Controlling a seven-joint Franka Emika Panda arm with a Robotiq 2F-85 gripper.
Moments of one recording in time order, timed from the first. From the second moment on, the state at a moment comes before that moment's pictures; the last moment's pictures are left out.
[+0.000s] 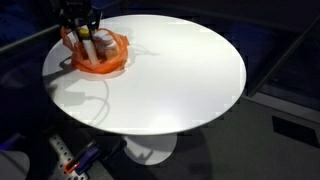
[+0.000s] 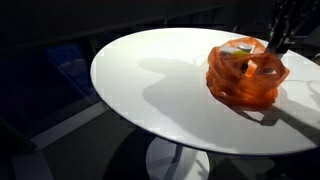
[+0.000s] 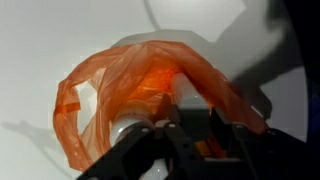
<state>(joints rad) 0.21 -0.25 0.07 -2.50 0.01 2.15 -0.60</state>
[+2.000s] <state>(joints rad) 0.00 -0.21 -0.09 -2.20 0.00 2.00 -0.53</state>
